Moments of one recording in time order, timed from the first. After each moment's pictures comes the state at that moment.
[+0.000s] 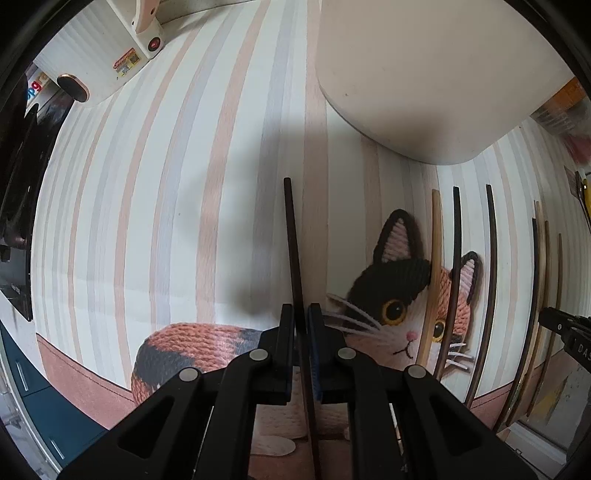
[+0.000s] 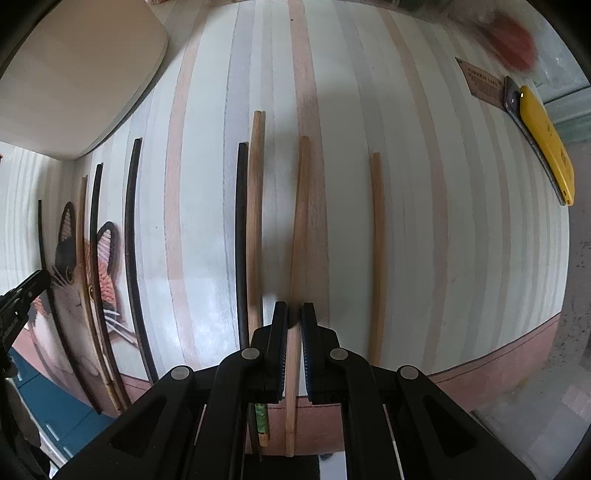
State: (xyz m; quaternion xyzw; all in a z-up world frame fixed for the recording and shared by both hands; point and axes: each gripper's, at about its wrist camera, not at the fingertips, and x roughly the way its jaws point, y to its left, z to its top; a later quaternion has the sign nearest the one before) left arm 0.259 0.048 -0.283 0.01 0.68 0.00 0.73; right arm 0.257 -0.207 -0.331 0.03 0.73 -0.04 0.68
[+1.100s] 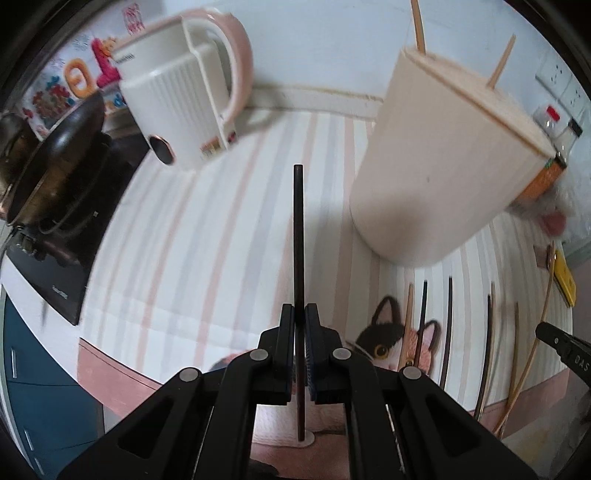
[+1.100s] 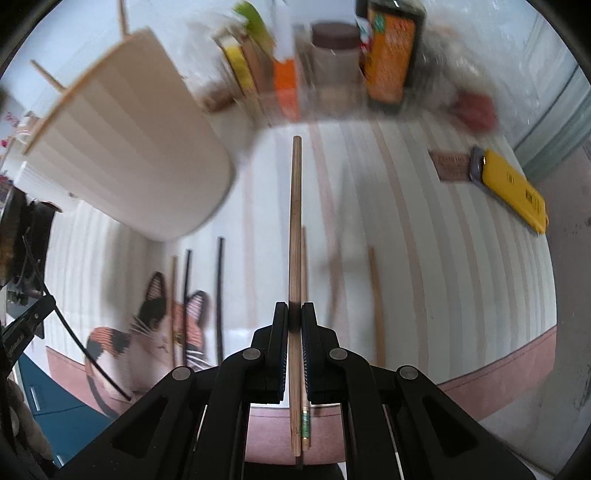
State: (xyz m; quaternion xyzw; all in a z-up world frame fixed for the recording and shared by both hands) left arm 0.211 0.022 -0.177 -0.03 0.55 0.05 0.83; right arm 0.232 -0.192 -0.217 0.08 0.60 -0.01 0.80
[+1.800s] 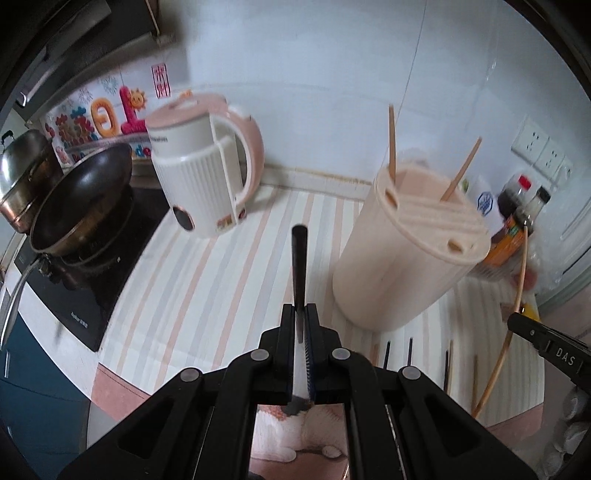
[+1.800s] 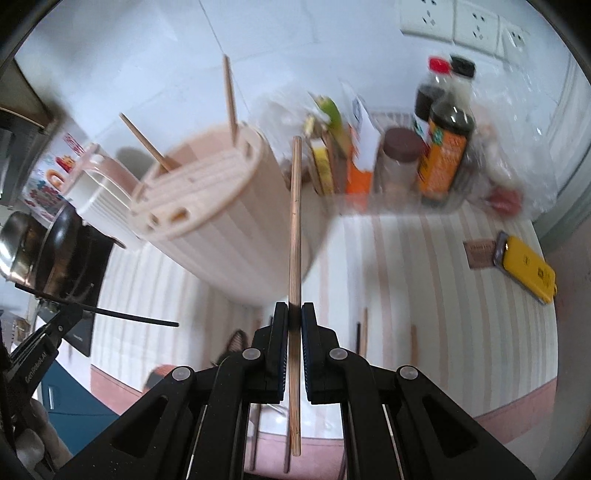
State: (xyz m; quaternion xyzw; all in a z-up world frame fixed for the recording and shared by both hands) left arm 0.214 0.035 -0.090 -0.06 0.46 0.05 0.88; right arm 0.263 -0.159 -0.127 0.09 0.52 0.06 0.85
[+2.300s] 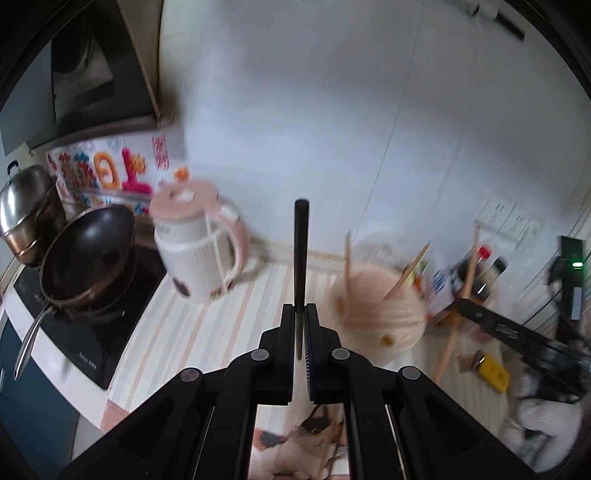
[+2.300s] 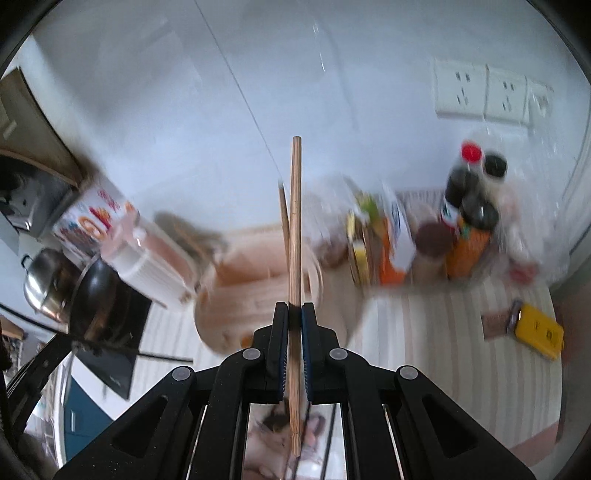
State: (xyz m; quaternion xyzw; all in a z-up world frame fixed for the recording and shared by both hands) left arm 0.218 0.031 0.025 -0.09 0.38 0.02 0.92; right arm 0.317 -0.151 -0.041 0.12 0.44 0.09 0.88
